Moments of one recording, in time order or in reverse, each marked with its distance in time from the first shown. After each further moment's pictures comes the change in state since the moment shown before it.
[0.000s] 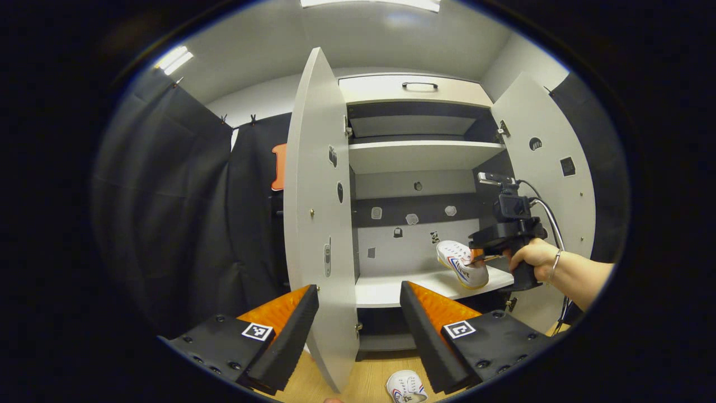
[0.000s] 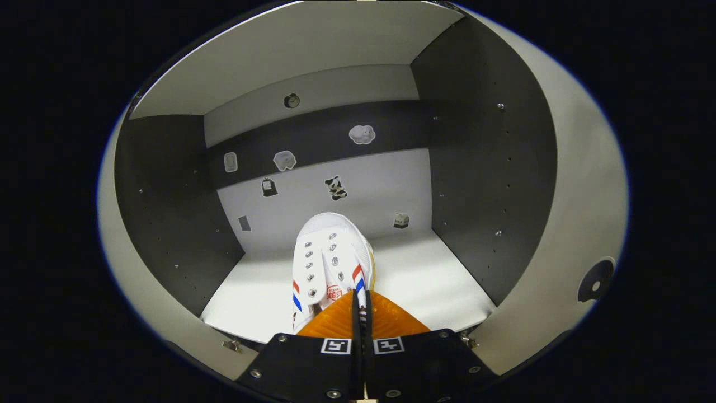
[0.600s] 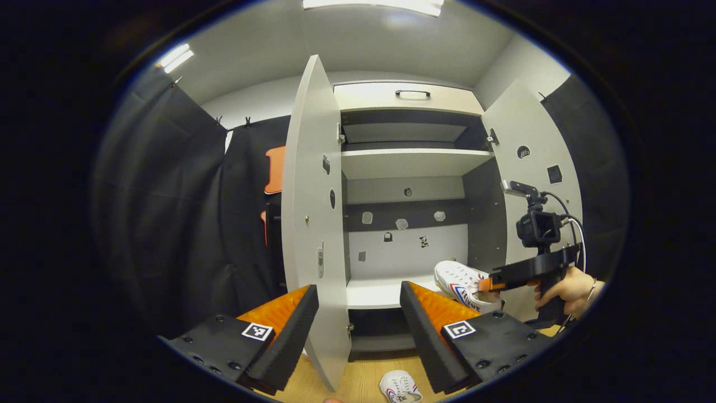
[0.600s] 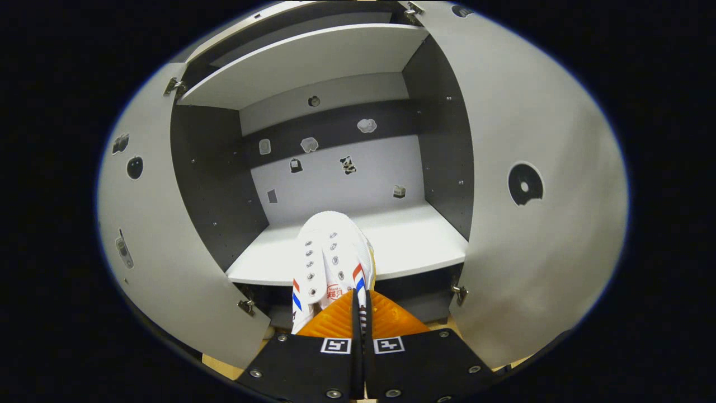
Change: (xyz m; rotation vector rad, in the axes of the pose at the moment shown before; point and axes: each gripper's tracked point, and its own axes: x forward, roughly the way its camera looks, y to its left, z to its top) left arm -0.014 -0.006 0.009 -0.007 -0.025 -0.044; right arm -0.118 0.002 -0.070 -0.015 -0.011 0.058
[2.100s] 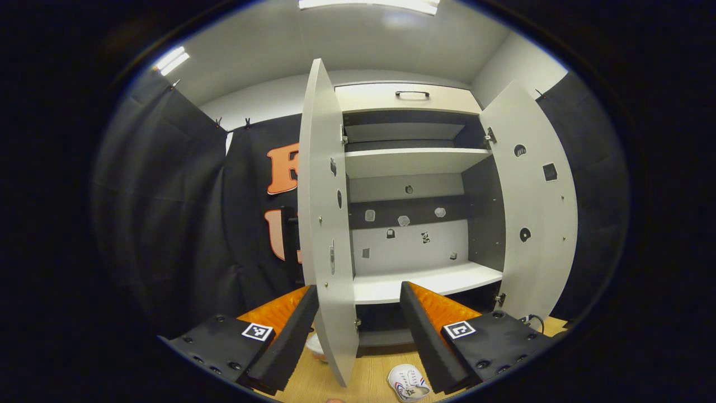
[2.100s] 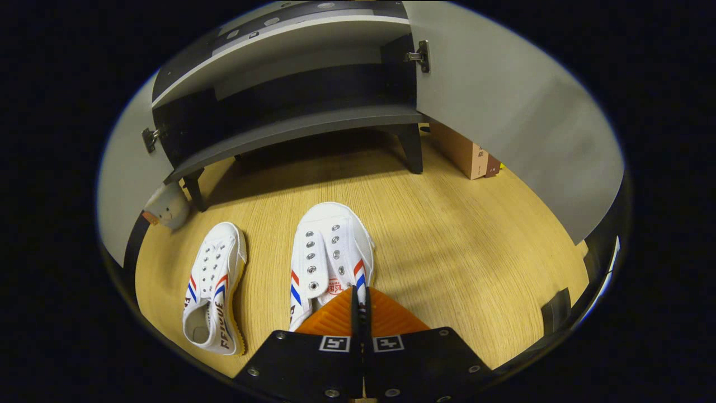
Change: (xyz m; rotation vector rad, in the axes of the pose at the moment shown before) left arm -0.020 0.011 0.004 0.021 0.016 -0.010; right arm 0.039 -0.098 -0.380 0.012 0.418 -0.182
